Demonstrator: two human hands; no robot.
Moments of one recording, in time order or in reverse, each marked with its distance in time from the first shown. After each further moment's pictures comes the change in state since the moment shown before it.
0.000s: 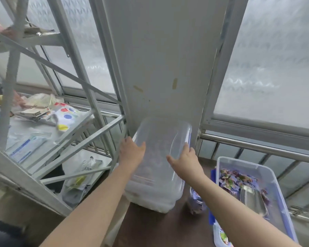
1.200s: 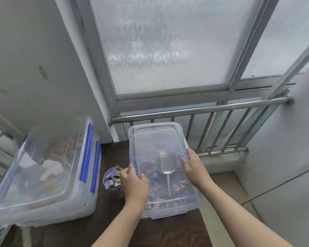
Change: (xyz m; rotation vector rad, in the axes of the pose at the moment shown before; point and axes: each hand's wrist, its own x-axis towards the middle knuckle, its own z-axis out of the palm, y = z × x) left_hand -0.228 0.094 0.228 -0.127 -0.391 0.123; right_hand -0.079 0.330 -0.114 0.233 0.225 0.270
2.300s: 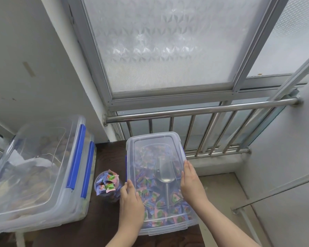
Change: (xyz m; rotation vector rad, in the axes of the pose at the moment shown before) left_hand -0.001 -0.054 0.034 0.131 -0.098 0.053; right_hand 0.013 0.055 0.039 -0.153 0.000 0.000
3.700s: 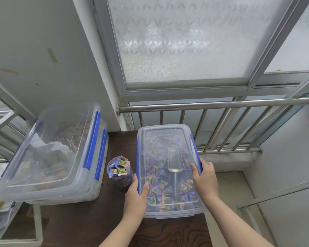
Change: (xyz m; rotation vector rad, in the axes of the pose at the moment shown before) left_hand -0.011 -0.031 -0.004 -0.258 -0.029 -0.113; right_hand -0.018 0.004 -0.006 0.118 0.287 0.031
